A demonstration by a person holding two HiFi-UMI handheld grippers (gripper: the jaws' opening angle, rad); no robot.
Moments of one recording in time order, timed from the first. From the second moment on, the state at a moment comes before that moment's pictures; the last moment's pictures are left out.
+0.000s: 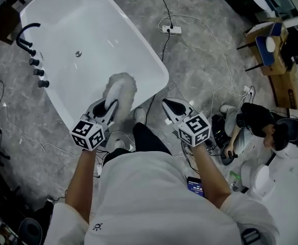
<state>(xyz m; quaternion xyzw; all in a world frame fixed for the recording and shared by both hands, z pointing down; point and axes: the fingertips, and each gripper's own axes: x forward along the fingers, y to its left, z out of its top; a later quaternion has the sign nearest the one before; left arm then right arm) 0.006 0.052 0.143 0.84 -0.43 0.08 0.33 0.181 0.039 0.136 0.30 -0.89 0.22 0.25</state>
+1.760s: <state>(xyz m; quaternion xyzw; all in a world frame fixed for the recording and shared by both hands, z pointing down) 0.166 -0.050 0.485 0.82 -0.14 0.12 0.54 0.199 -0.102 0.421 0.13 -0.90 0.10 0.40</state>
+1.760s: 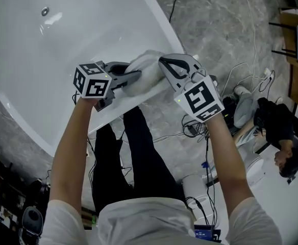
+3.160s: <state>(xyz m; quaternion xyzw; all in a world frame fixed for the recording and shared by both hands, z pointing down) 0.137 -0.051 0.571 0.81 -0.12 0.11 0.56 0.075 -0.156 0.563 0.11 -0.86 0.22 0.45</state>
